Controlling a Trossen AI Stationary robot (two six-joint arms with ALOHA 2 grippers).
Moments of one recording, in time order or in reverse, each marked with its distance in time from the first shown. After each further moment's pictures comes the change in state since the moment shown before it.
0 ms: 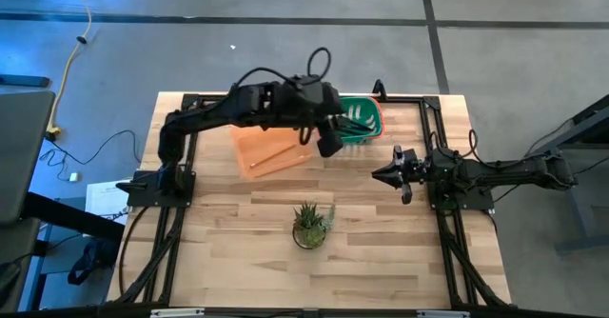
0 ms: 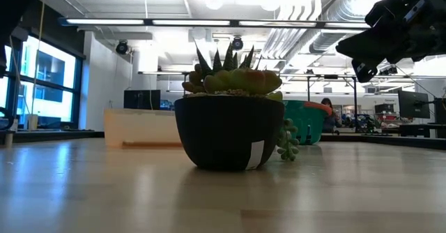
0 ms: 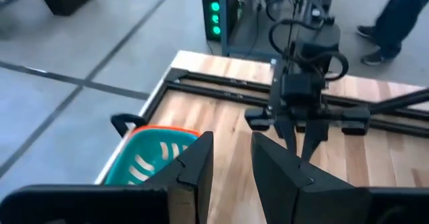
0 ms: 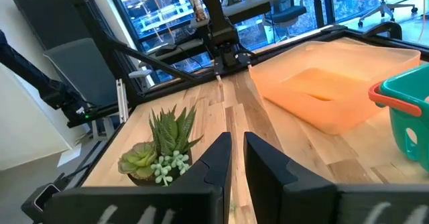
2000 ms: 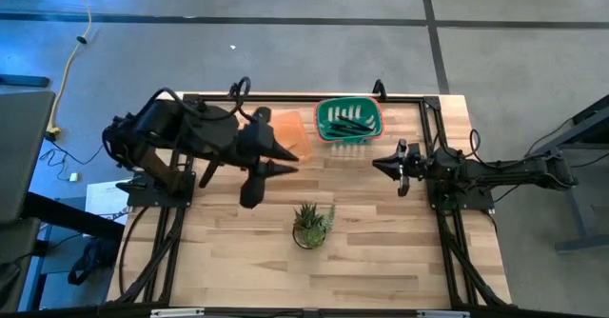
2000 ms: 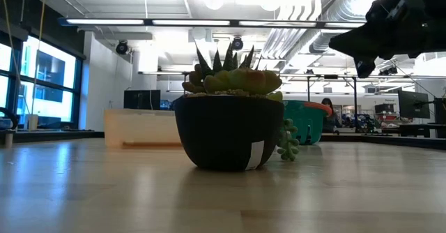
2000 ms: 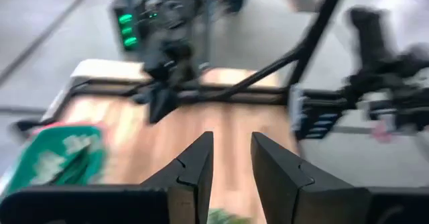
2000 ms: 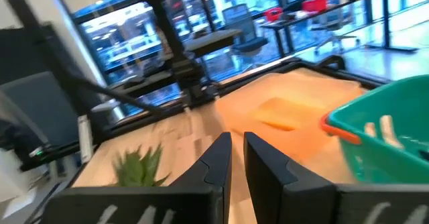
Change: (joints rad) left arm -0.333 -0.282 0.000 -0.215 0.037 -0.137; right arm 0.000 -0.001 0.000 0.071 0.166 0.002
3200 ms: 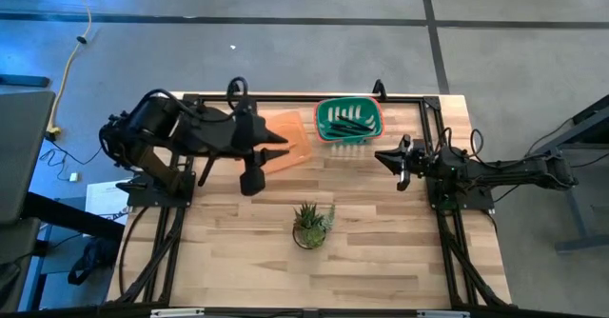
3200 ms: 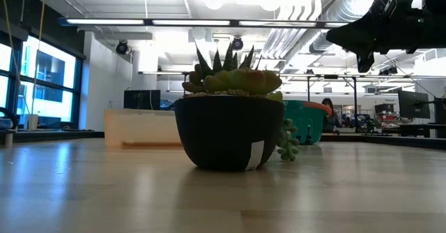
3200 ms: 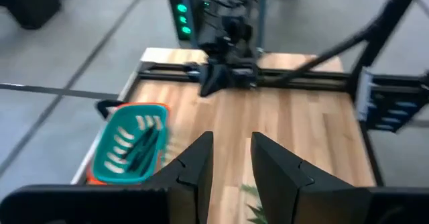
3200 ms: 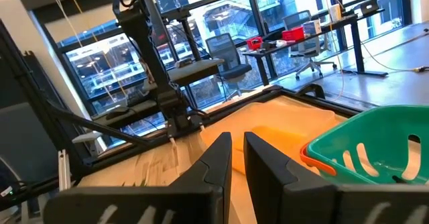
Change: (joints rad) left arm -0.001 -0.020 0.000 -0.130 -0.217 0.027; right arm 0.000 0.000 0.000 0.088 0.106 -0.009
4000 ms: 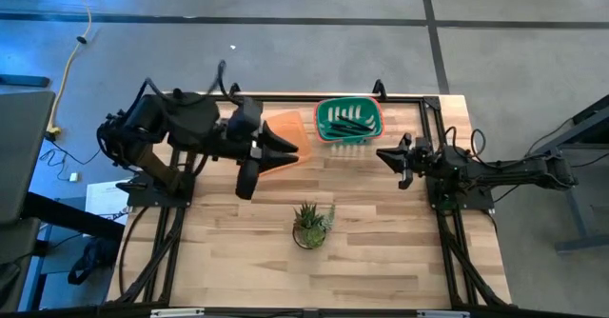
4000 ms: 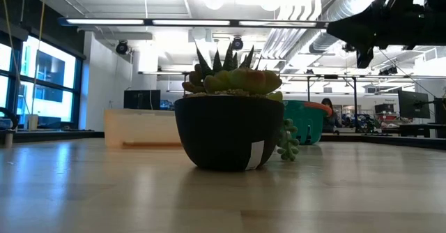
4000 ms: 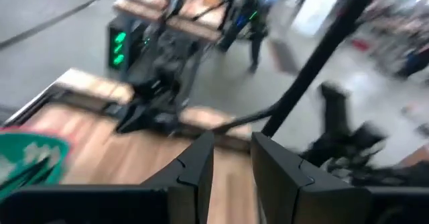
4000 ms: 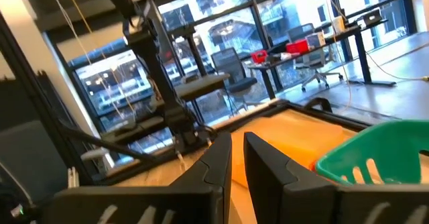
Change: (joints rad) left arm 0.000 -0.013 0.000 0.240 0.183 -0.237; right arm 0.000 0.000 0.000 0.061 0.001 0.017
